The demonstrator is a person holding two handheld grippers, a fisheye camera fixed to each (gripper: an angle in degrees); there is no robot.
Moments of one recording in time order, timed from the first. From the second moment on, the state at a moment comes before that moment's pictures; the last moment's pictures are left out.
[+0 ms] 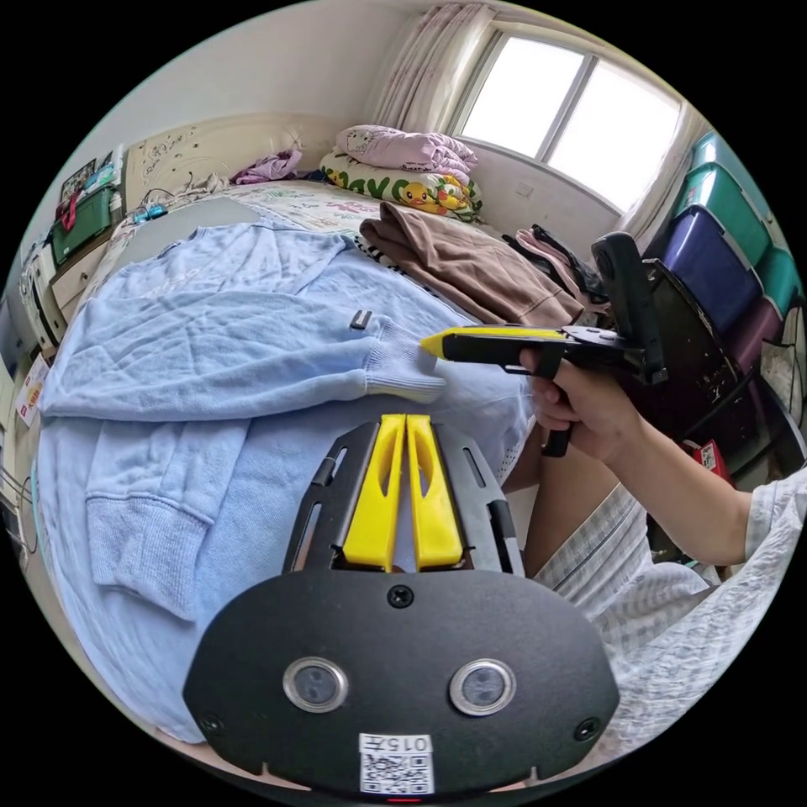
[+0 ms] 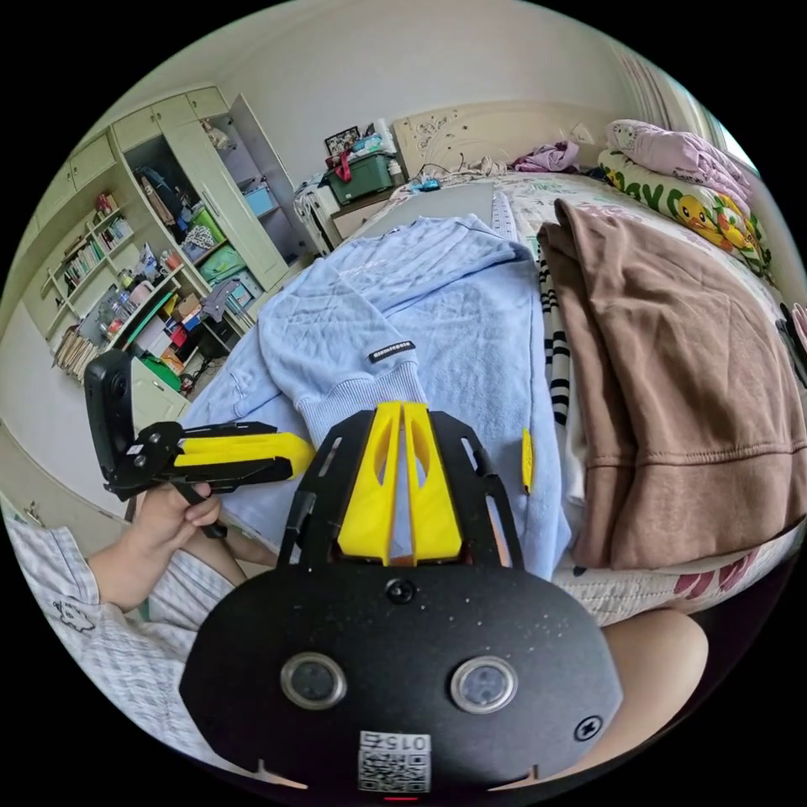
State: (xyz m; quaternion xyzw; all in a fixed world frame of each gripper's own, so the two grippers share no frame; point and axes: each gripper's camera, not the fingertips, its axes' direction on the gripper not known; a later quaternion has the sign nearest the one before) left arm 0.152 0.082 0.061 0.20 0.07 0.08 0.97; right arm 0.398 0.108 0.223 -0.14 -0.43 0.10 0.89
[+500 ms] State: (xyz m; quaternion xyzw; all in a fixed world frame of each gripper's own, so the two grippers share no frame) left arm 0.169 0.097 0.022 0.28 0.03 0.06 0.96; right arm 0.418 0.059 0.245 -0.13 -0.45 0.06 0.88
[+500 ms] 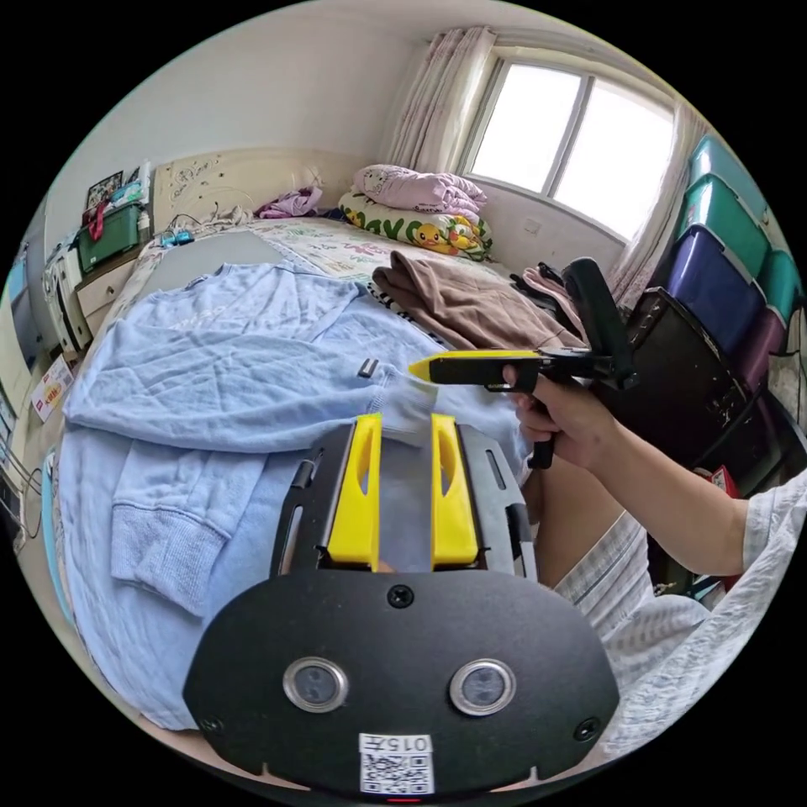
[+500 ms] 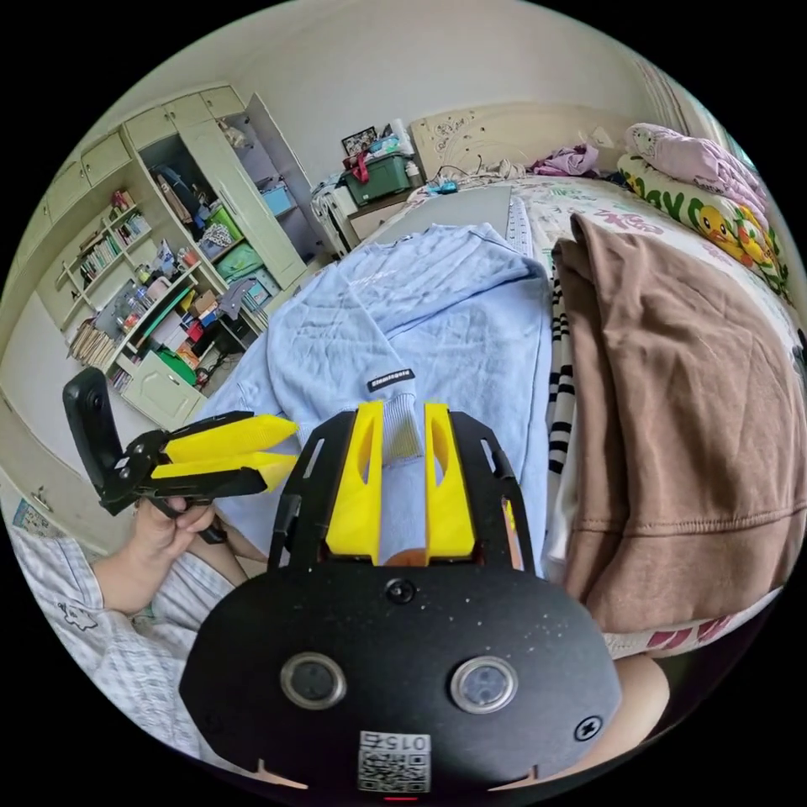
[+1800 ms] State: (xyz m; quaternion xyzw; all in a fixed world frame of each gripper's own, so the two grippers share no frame) left arm 0.202 0.116 0.036 0.24 -0.07 0.10 0.96; right arm 0.407 0.011 0.235 -0.13 -0.44 -0.02 0.89
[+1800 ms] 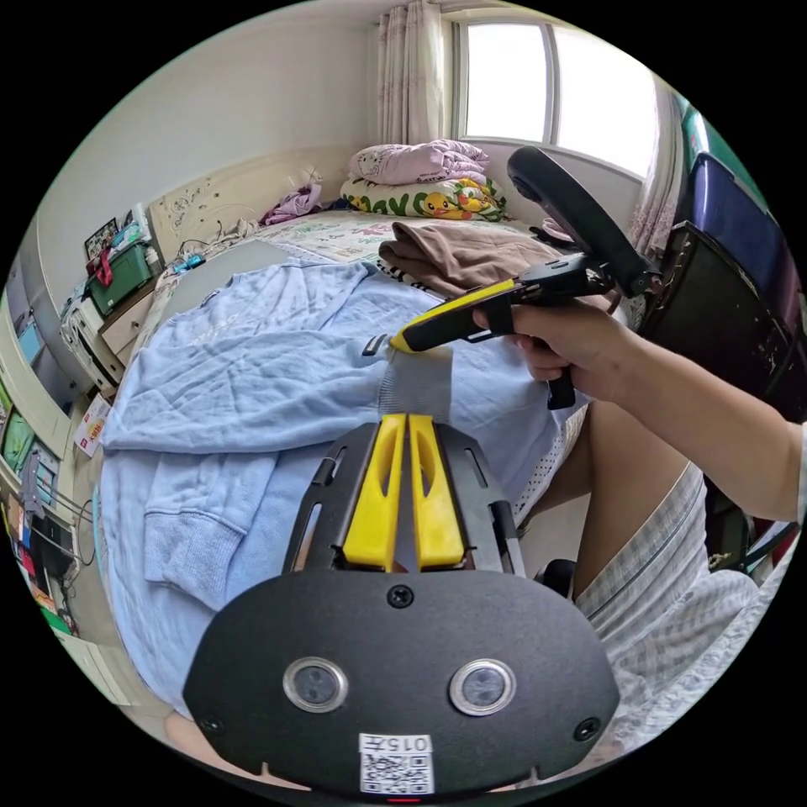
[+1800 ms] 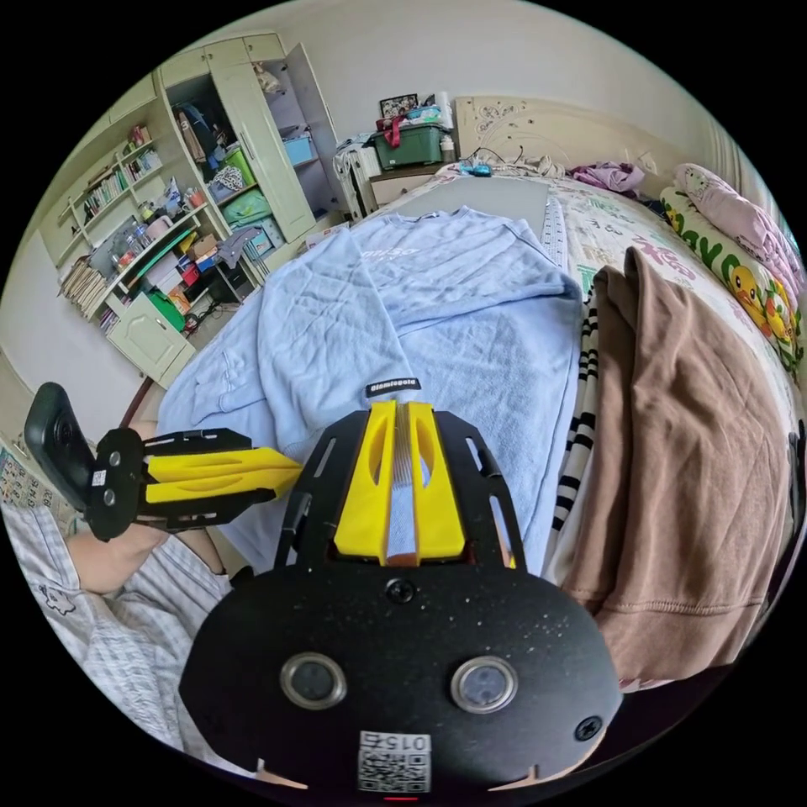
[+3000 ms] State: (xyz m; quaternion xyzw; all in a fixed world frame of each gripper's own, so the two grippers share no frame) left arm 0.249 0.117 0.051 0.24 -0.20 0.16 0.94; right arm 0.403 -0.003 0.200 -0.15 -0.45 0.02 0.88
